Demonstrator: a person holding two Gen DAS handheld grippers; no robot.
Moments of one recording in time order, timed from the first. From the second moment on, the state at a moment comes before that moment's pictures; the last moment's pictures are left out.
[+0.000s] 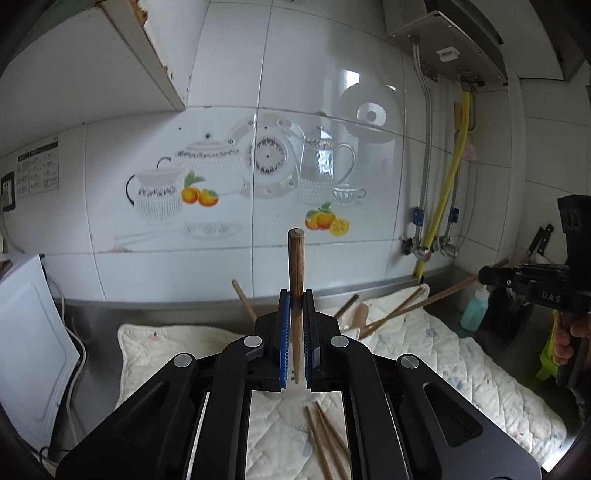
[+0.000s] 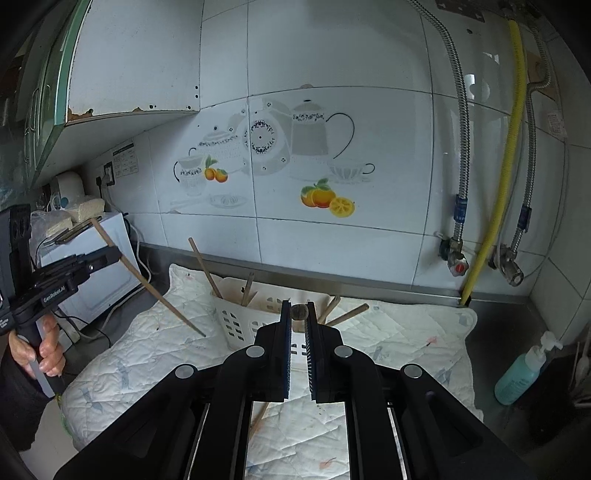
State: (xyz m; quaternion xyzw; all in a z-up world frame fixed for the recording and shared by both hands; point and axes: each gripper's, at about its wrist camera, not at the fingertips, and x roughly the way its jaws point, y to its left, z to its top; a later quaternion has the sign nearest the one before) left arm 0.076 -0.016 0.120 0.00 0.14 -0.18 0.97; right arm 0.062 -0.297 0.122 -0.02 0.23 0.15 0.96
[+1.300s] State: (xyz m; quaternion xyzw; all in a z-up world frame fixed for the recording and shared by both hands) left arm 0.169 -0.039 0.113 0.02 0.20 -0.15 0.97; right arm 0.118 -0.278 0.114 -0.04 0.28 0.14 0.95
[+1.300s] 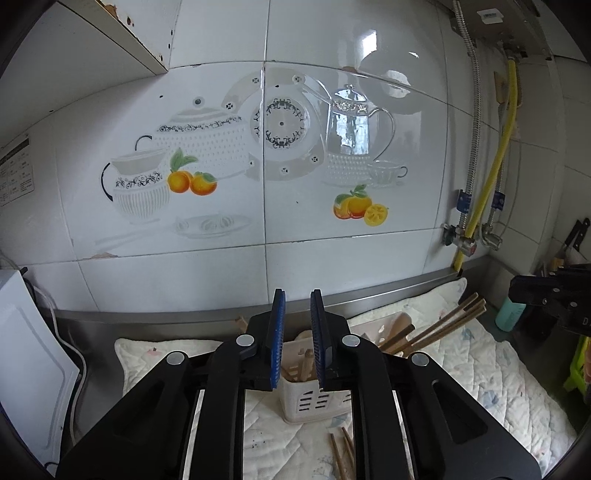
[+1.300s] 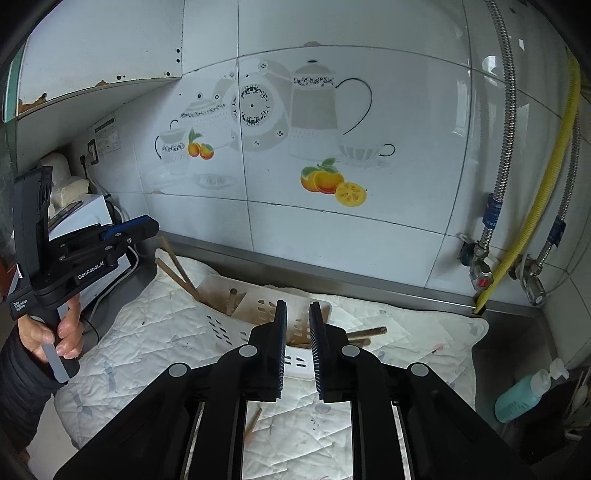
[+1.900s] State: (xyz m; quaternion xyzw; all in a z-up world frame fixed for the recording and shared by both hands) left arm 0.063 -0.023 0.019 0.01 0.27 -0.15 0.95; right arm -0.010 -0.244 -0.045 -0.03 0.34 0.13 0.93
